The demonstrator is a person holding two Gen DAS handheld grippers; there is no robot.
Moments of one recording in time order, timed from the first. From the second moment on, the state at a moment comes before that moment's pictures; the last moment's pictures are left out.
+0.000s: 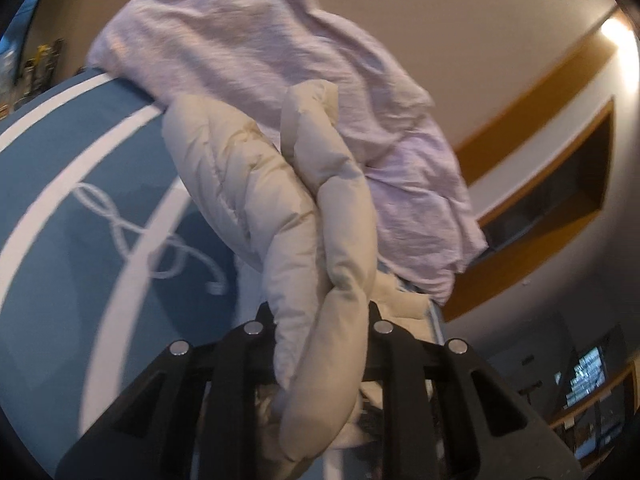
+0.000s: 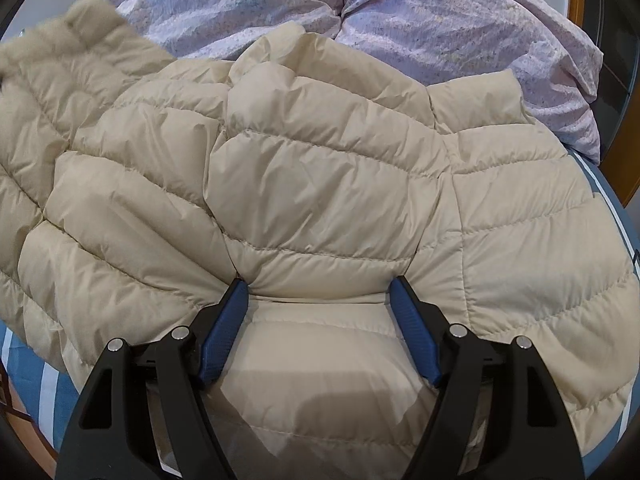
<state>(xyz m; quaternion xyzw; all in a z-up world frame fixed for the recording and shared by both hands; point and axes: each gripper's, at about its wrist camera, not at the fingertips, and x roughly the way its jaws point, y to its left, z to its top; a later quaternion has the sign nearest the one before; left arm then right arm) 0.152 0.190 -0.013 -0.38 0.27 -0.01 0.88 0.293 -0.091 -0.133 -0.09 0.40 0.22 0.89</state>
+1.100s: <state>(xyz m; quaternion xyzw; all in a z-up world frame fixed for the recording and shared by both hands) 0.275 0.010 -0.054 -0.41 0.36 -0.16 0.82 0.297 -0.143 -0.126 -0.02 0.39 0.28 0.88</state>
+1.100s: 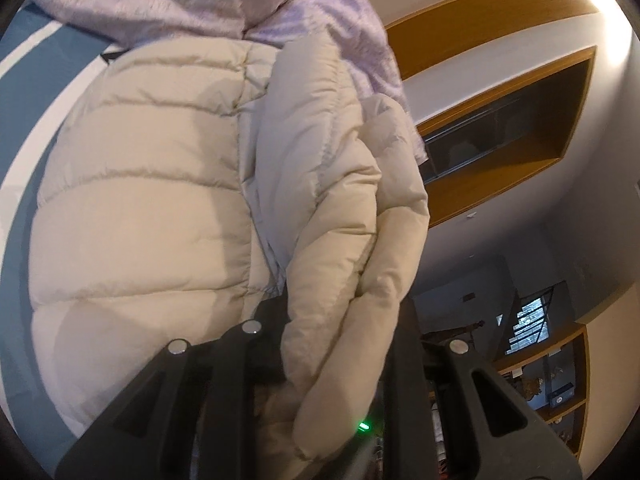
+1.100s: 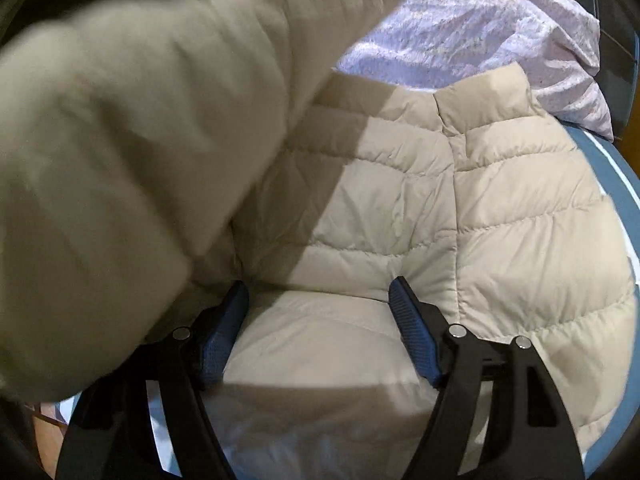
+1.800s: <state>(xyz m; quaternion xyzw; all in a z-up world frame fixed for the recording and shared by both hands) 0.314 -0.044 -0.085 -0.36 0.43 -0.09 0.82 0.265 -0.233 -0.120 -0.01 0.38 0.24 0.89</state>
